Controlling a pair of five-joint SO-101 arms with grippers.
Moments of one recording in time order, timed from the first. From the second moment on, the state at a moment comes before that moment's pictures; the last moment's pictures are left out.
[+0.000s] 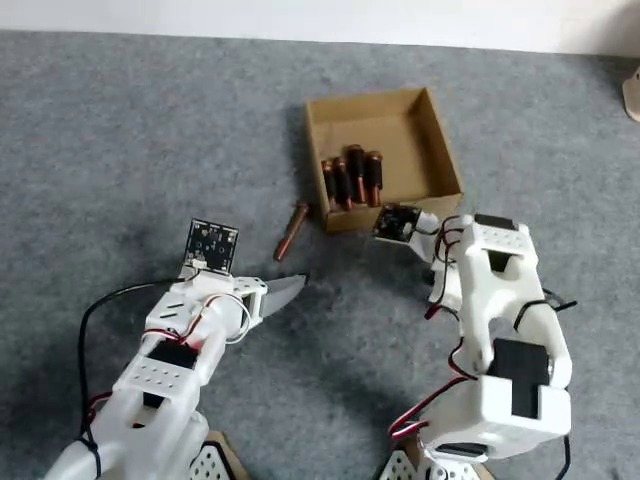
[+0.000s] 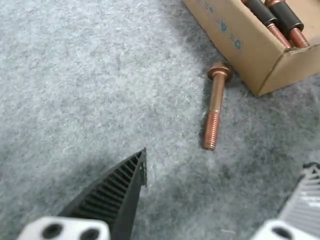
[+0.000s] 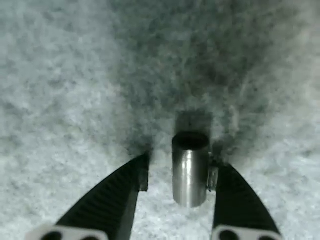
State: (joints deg) left arm 7.3 -47.6 90.2 0.9 2.9; right arm 4.8 2.5 33.6 55.3 78.8
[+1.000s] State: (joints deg) left arm 7.3 -47.6 90.2 0.9 2.9; right arm 4.7 -1.7 26.2 75.5 61.1
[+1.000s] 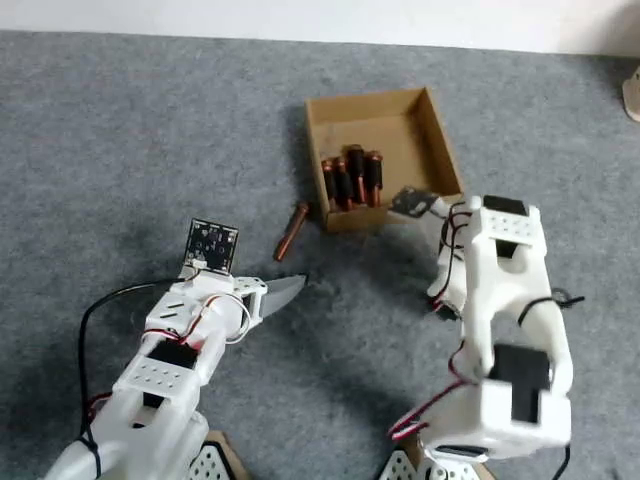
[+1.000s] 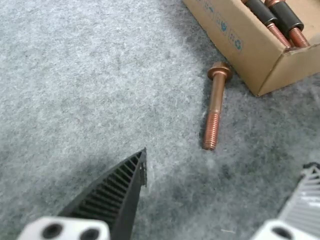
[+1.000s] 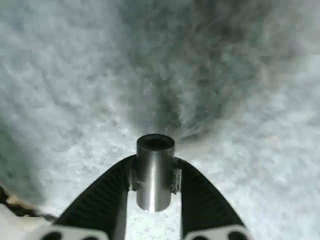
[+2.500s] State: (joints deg) left arm 6.8 -6.0 30.5 48.7 -0.7; right arm 1.7 -19.7 59.3 37.3 -13.5
